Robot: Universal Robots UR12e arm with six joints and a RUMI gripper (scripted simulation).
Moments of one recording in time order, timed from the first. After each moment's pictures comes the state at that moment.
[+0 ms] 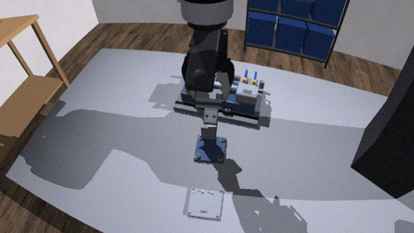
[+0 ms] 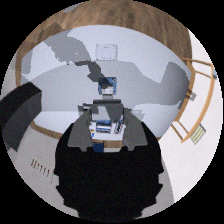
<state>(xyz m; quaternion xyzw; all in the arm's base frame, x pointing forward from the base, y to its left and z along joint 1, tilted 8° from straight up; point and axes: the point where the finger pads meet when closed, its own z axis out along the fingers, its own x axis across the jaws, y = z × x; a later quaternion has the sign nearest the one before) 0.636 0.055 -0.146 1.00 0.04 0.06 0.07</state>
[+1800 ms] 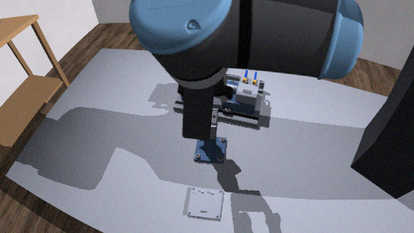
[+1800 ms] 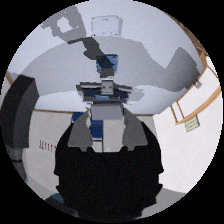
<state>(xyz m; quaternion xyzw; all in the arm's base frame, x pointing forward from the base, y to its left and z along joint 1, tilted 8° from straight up) 0.636 0.059 -0.147 0.95 0.03 0.06 0.31</state>
